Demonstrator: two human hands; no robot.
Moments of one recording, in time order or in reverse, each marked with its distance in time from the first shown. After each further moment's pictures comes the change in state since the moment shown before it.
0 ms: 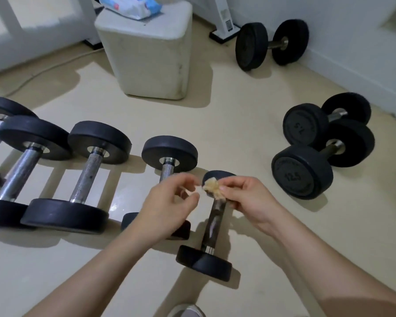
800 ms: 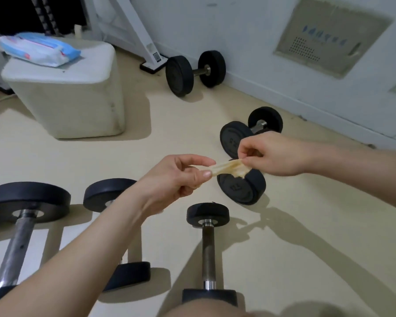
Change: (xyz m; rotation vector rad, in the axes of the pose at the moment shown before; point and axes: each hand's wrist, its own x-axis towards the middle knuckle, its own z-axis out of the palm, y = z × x) left_hand 0.094 0.112 0.025 -0.696 -0.647 -0.050; right_hand -0.058 -0.140 -0.137 -1.277 0.120 -0.204
